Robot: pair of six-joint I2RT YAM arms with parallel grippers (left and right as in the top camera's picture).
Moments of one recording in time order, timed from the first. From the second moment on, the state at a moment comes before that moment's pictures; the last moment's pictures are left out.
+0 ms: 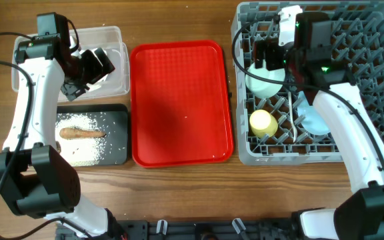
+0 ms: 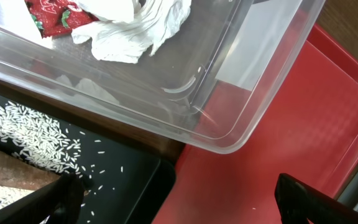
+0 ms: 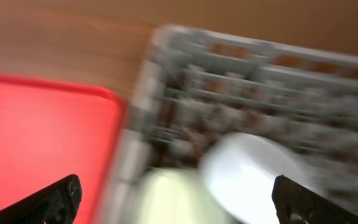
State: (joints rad) left arm 0.13 1.79 1.57 -1.07 0.17 -0.46; right arm 0.14 1.56 1.32 -0.45 -0.13 0.03
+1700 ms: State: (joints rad) left arm 0.13 1.79 1.57 -1.07 0.17 -0.46; right arm 0.08 0.01 0.01 0.00 -0.11 0.07
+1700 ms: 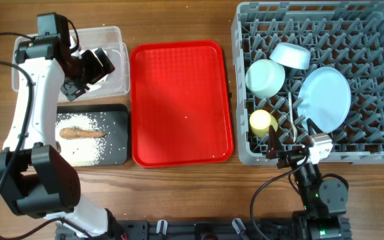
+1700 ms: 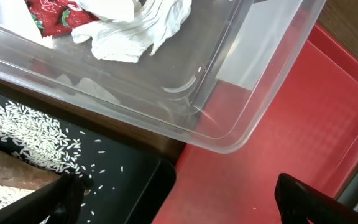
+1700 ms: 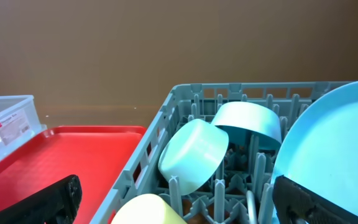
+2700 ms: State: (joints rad) left arm -0.13 1.52 1.56 -1.07 0.16 -0.46; right arm 0.08 0.01 0.01 0.00 -0.10 0.07
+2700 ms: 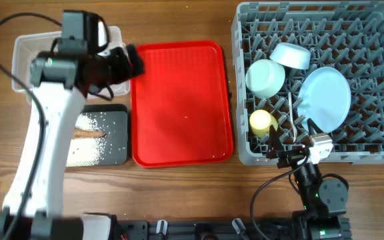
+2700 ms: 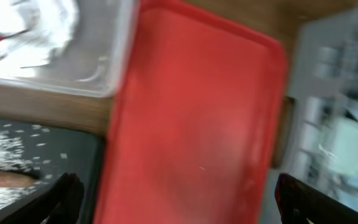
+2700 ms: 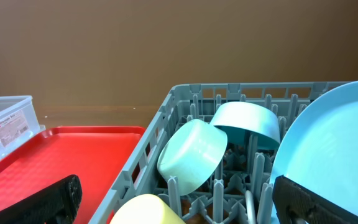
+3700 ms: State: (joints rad) left arm -0.10 0.04 0.02 -0.07 0.10 -0.42; right arm 0.08 0.01 0.01 0.00 -0.10 0.07
